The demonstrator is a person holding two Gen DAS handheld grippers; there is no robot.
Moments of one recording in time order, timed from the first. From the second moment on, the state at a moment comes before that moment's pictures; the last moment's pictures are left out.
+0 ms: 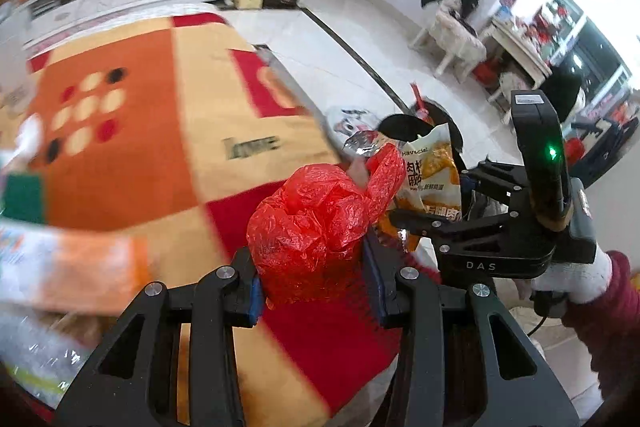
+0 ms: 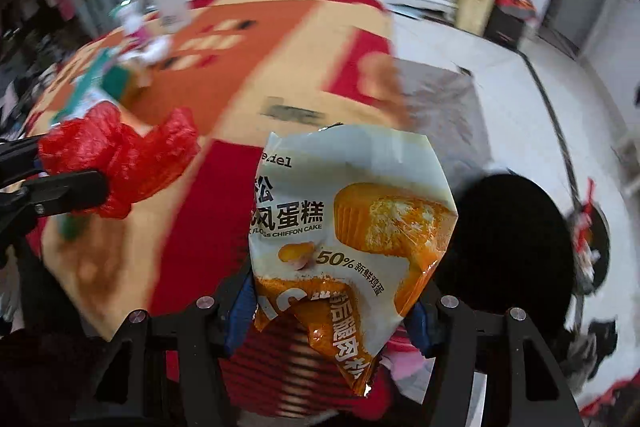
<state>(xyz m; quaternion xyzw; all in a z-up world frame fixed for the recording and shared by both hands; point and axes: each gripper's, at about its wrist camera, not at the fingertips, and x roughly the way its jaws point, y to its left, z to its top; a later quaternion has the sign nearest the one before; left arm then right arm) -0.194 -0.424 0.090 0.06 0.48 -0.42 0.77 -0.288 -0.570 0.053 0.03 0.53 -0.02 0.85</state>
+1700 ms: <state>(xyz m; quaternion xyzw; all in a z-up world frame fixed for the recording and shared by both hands) -0.168 -0.587 0.030 -0.02 0.56 -0.44 0.71 -0.337 -0.729 0.021 0.16 0.52 -0.11 0.83</state>
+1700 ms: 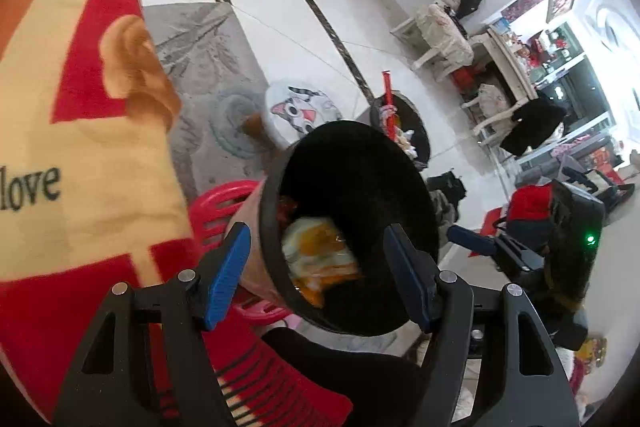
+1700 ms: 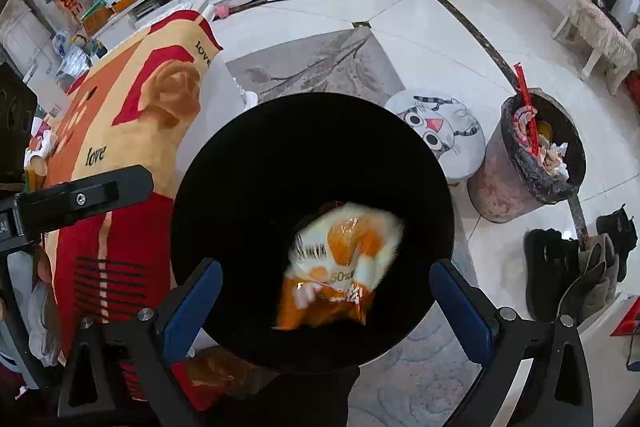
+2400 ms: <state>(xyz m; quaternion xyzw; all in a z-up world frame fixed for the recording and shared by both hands) -0.188 -0.468 0.072 0.03 0.47 -0.35 0.81 -0.319 -0.642 0.034 0.12 0.53 -0.03 0.84</state>
